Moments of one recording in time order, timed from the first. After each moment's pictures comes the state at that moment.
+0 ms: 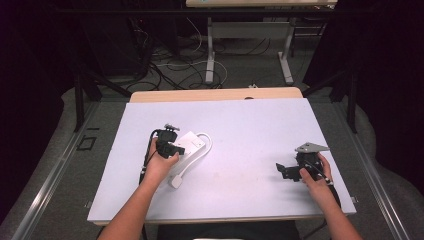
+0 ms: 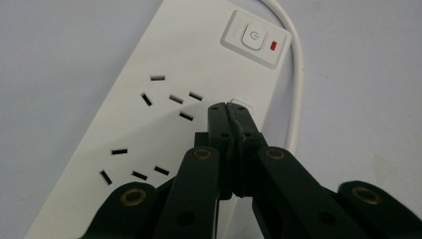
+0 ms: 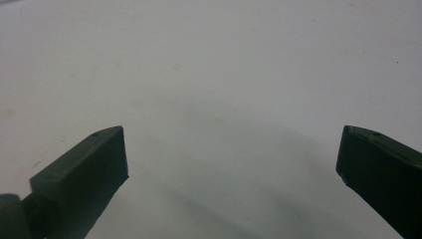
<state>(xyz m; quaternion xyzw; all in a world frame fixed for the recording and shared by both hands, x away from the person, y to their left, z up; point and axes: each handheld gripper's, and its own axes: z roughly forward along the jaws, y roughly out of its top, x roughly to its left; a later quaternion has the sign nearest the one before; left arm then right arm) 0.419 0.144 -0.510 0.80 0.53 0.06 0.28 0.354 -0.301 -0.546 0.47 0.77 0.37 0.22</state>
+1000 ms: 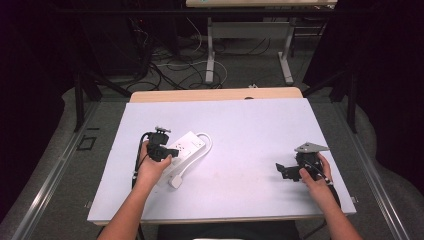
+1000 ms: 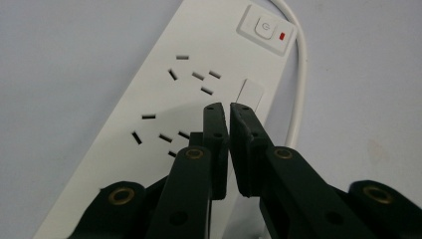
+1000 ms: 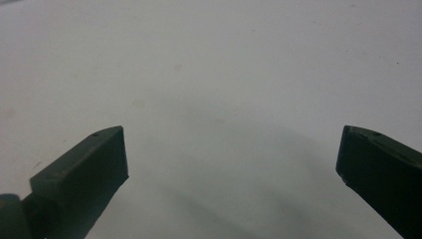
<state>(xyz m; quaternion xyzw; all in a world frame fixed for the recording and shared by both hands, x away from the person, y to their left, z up) 0.402 0.164 -0.503 0.78 0.55 0.06 0.29 0.354 -0.301 -0.545 0.47 0.77 0.37 0.23</state>
